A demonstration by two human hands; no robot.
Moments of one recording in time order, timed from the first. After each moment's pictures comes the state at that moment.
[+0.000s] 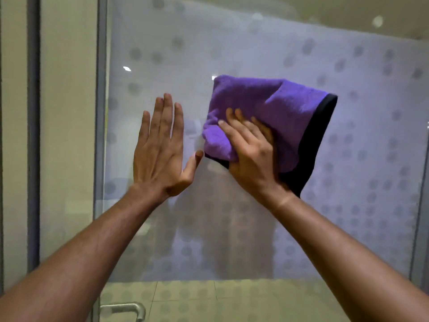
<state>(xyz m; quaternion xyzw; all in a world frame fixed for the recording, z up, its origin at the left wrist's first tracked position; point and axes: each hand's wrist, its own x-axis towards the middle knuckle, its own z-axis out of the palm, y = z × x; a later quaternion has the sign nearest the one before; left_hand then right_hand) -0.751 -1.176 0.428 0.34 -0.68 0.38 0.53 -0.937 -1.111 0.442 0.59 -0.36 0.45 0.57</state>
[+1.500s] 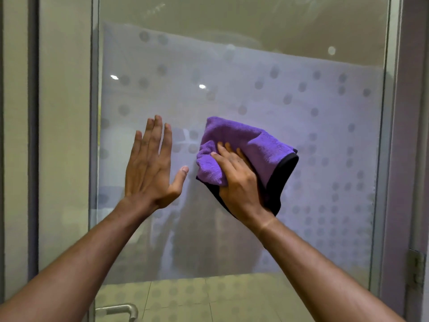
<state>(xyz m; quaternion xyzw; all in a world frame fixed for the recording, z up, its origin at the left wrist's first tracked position) -0.747 -1.144 0.429 0.32 -0.72 0.30 0.53 -0.936 -1.077 0.412 0.62 -0.39 0.48 0.48</state>
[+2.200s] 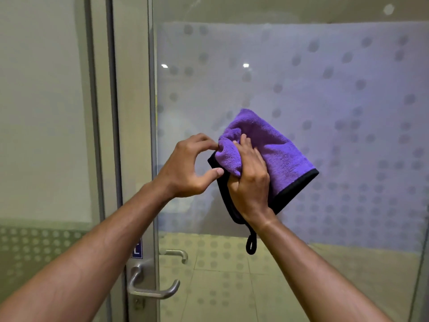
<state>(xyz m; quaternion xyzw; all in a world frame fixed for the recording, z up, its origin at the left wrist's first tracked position) -0.707 -1.047 0.418 0.17 -0.84 0.09 0.51 -0.869 -1.048 0.366 0.59 -0.39 0.62 0.32</state>
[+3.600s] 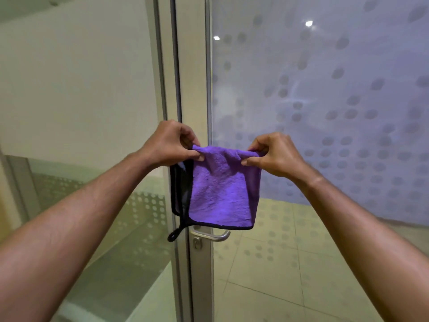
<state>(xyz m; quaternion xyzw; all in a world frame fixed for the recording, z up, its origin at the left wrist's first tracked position) -0.582 -1.003 0.401 0.47 -0.78 0.00 0.40 -0.854 -1.034 0.371 0.78 -0.45 0.43 0.03</state>
